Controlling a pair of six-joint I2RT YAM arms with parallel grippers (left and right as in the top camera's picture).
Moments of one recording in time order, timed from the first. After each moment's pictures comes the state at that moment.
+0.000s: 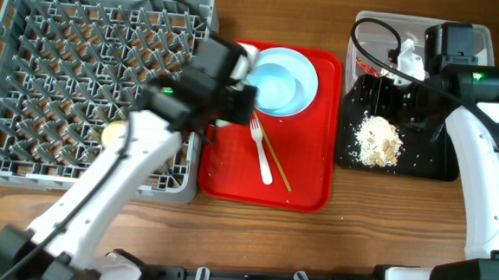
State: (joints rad) left arm -0.50 1.51 1.39 -0.84 0.14 -0.30; right arm 0.01 1.54 1.49 -1.22 -0.36 0.16
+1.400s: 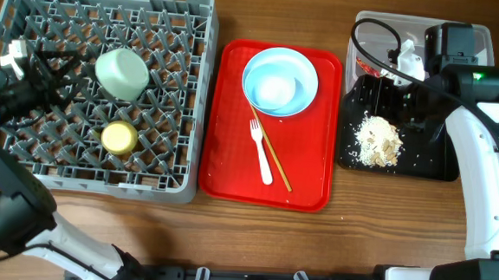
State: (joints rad) left arm 0.69 1.92 1.39 -0.79 1.27 -0.09; right arm 0.01 1.54 1.49 -1.22 -0.36 0.16
